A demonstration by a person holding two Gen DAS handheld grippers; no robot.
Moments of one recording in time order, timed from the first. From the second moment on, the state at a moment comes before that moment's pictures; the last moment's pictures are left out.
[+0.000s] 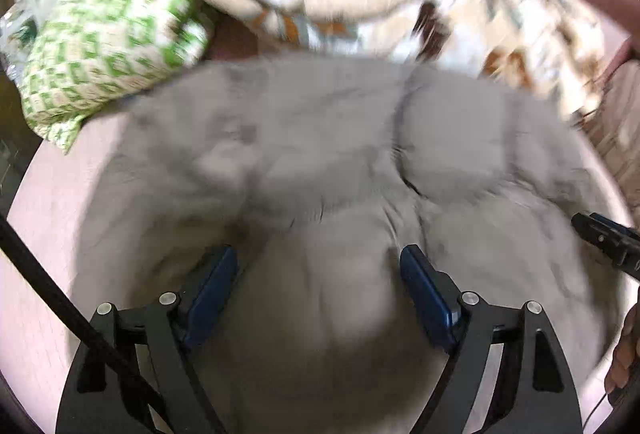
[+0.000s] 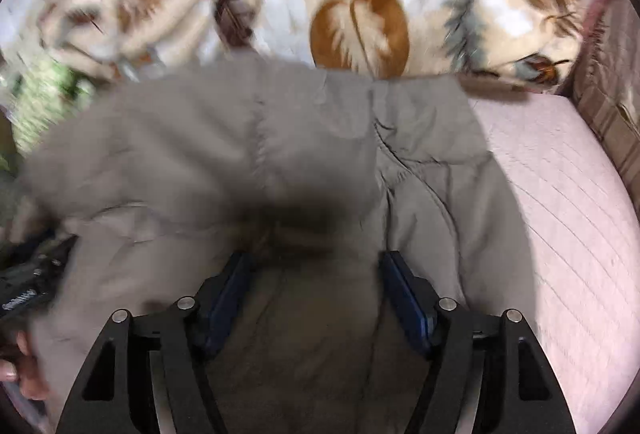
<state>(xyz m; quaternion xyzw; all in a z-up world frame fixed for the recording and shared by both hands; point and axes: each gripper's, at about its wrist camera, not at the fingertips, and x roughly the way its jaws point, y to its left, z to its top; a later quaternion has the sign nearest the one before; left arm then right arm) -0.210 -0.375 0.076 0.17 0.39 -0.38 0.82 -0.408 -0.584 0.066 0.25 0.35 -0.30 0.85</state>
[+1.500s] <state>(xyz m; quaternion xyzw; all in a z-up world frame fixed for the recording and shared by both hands) -0.252 -0.222 0.080 0.20 0.30 -0.26 0.90 -0.495 -0.454 0.074 0.26 0.27 -0.32 0.87</state>
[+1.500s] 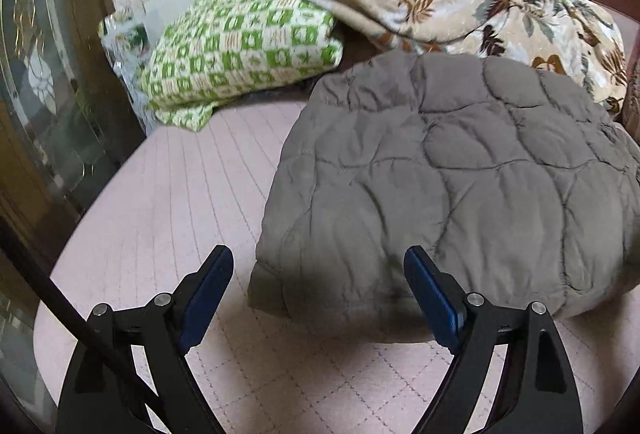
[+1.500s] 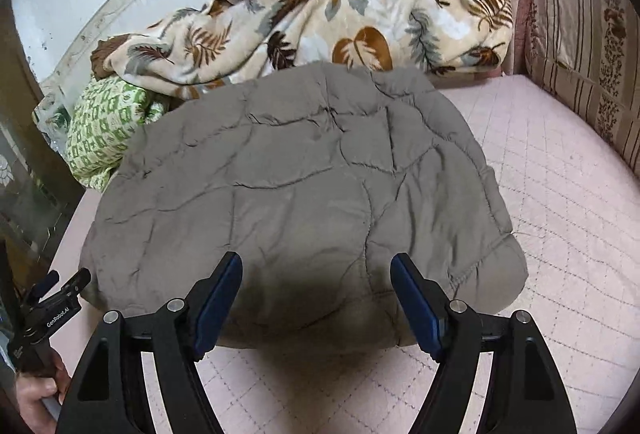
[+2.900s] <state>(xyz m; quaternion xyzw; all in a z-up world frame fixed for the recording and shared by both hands) -0.289 -0.246 0.080 0.26 0.26 -0.29 0.88 -0.496 -0.446 0.075 0.27 0.28 -0.30 0.87</state>
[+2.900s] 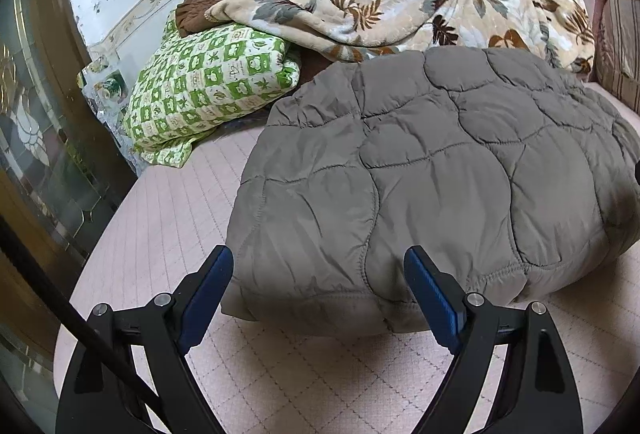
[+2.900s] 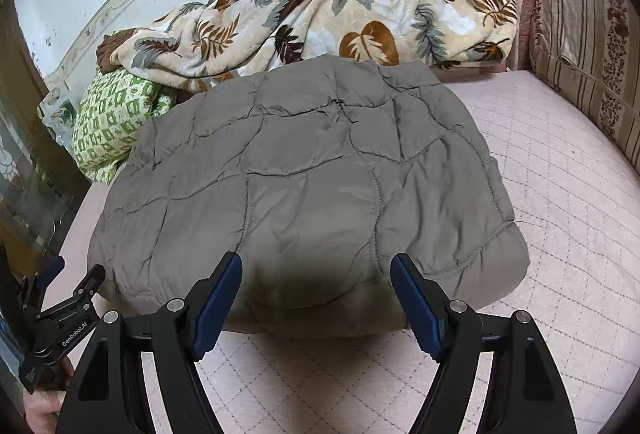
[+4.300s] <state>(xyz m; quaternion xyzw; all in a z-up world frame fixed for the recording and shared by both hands) -0.181 -0.153 0.065 0.02 0.48 -0.27 0.84 -0.585 -0.512 0.036 0.48 0.20 -0.34 0.78</state>
